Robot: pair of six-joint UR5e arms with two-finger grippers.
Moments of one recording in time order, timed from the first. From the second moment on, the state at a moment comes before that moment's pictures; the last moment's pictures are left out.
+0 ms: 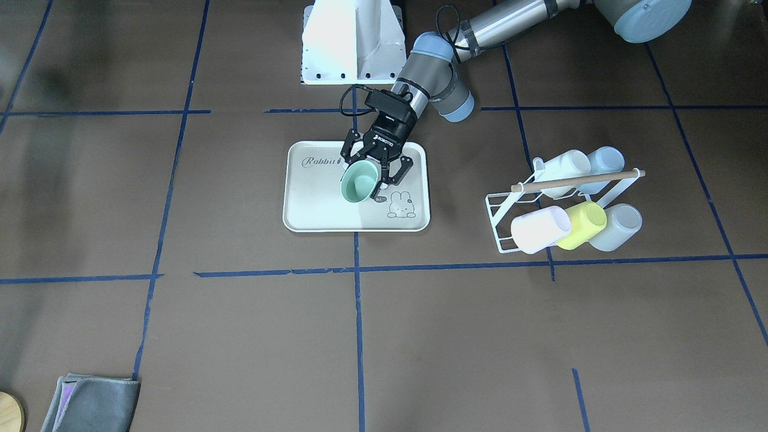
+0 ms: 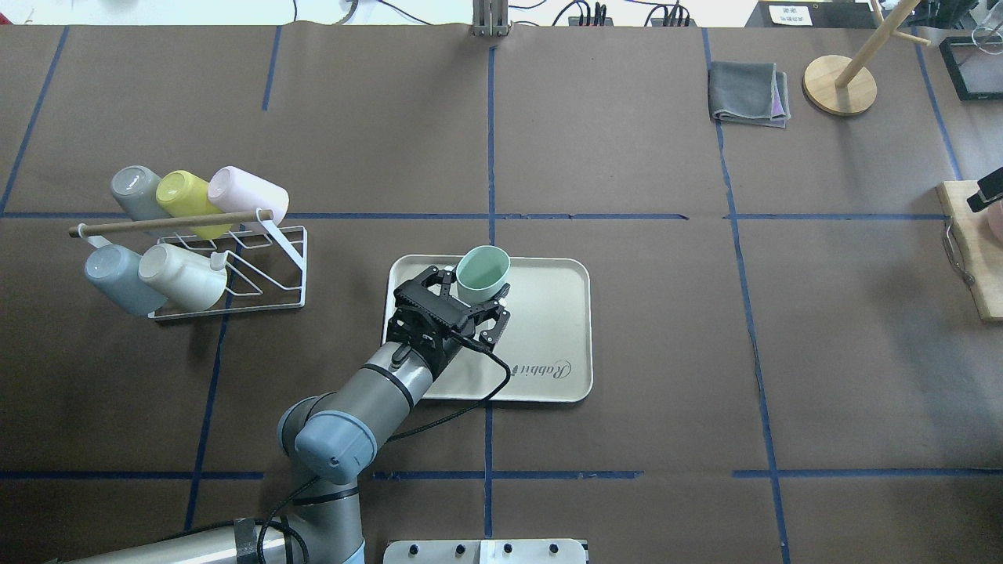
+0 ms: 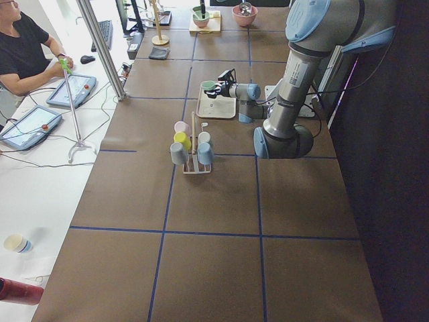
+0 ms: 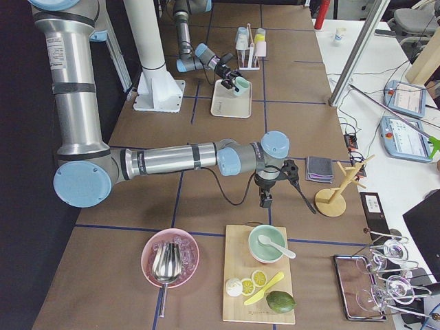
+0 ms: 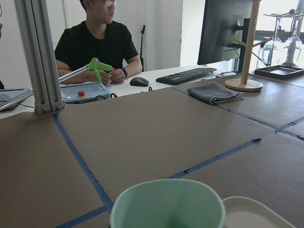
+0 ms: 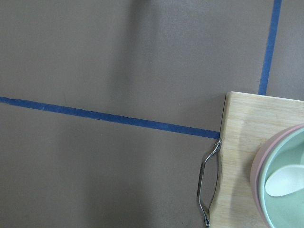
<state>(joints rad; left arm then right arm) -0.22 -2.20 -1.27 -2.95 -0.89 -0.55 1.35 -1.49 1.62 -1.48 2.33 0.15</state>
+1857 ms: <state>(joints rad) -0.22 -2.20 -1.51 -2.70 -0.90 -0.54 1.36 -1.49 1.62 -1.48 2.33 0.15</state>
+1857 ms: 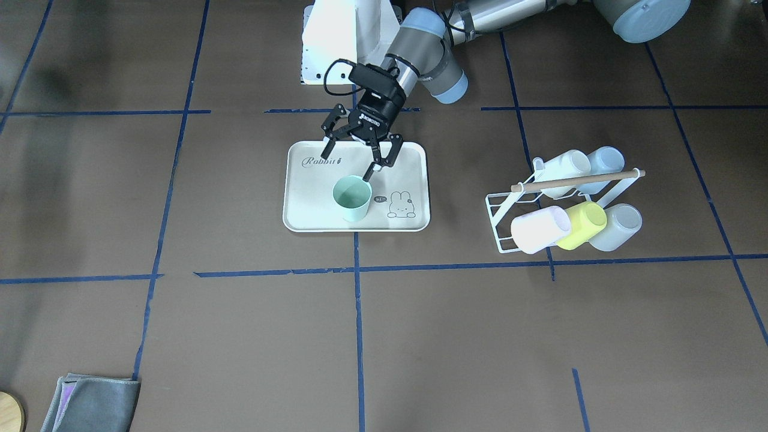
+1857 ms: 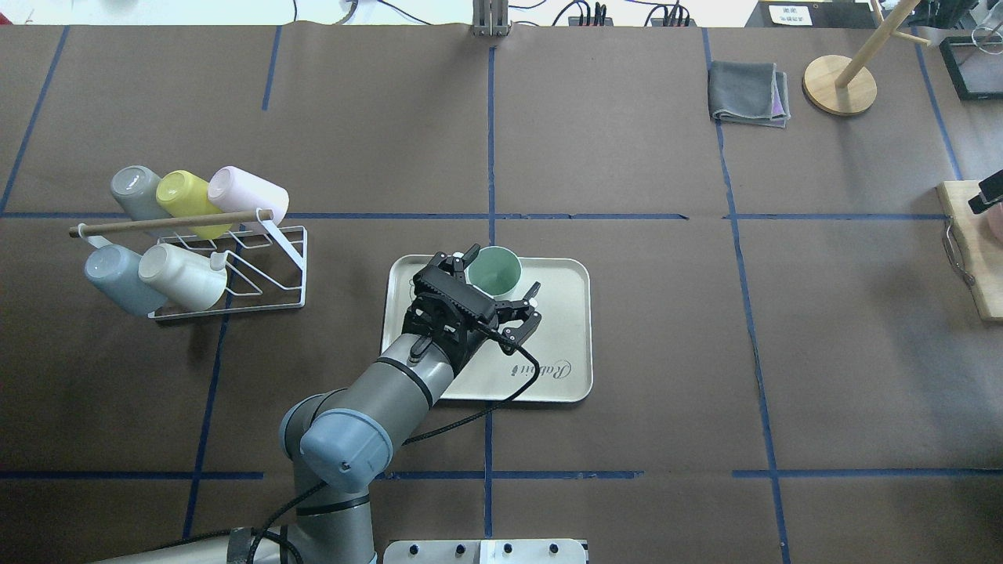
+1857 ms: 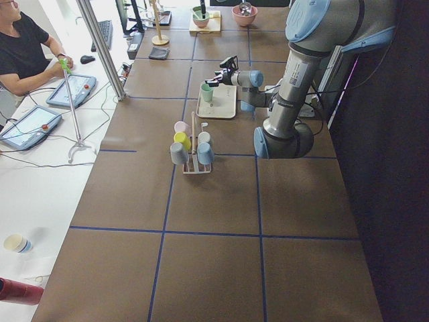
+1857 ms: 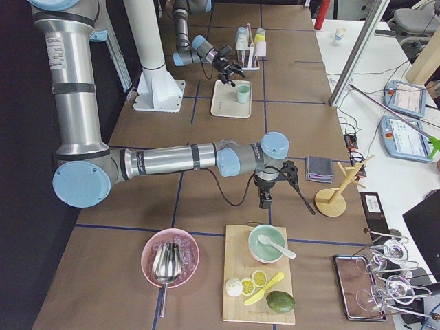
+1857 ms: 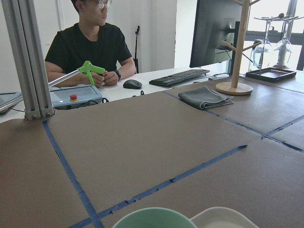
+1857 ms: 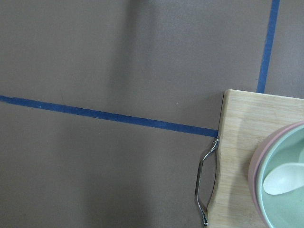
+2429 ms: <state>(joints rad) -0.37 -2.15 -1.82 -2.29 -1.09 -0.56 1.46 -1.49 1.60 -1.49 2.35 0.07</state>
